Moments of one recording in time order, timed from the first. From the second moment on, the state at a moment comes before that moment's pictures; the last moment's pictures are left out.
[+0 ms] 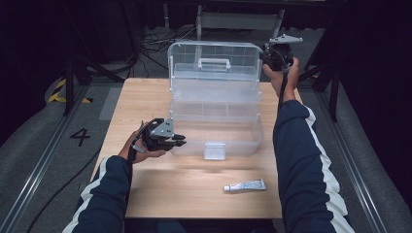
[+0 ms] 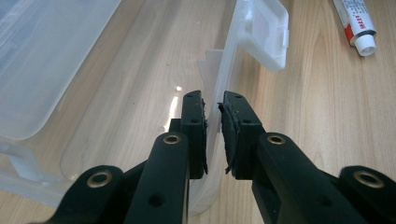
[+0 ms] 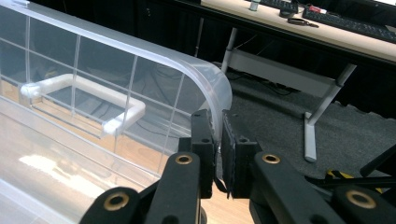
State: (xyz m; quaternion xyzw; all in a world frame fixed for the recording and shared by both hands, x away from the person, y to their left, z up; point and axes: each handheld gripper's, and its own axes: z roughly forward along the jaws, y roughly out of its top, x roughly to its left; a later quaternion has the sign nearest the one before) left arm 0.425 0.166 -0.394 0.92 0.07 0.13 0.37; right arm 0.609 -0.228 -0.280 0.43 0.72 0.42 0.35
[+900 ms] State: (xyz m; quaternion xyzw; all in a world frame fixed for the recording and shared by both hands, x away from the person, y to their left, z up) left arm 0.425 0.166 -0.395 0.91 0.07 0.13 0.38; right arm 0.630 -0.222 -0.291 0.44 0.71 0.41 0.36
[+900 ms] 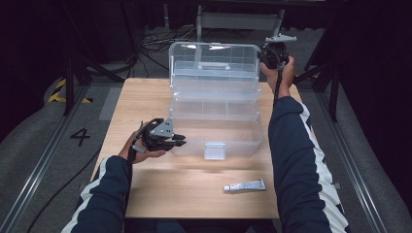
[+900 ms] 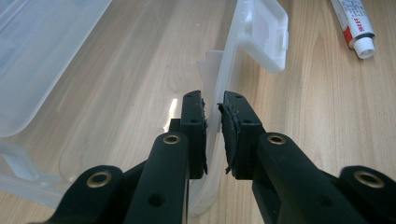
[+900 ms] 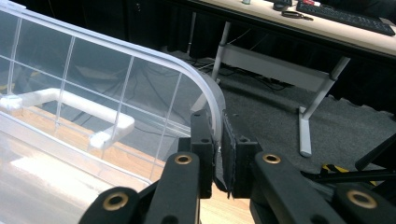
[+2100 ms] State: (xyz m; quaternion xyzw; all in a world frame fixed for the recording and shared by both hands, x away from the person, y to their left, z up) left arm 0.426 0.167 -0.397 0.91 0.07 0.12 0.39; right arm 0.648 -0.220 -0.300 0.46 0.72 0.39 0.35
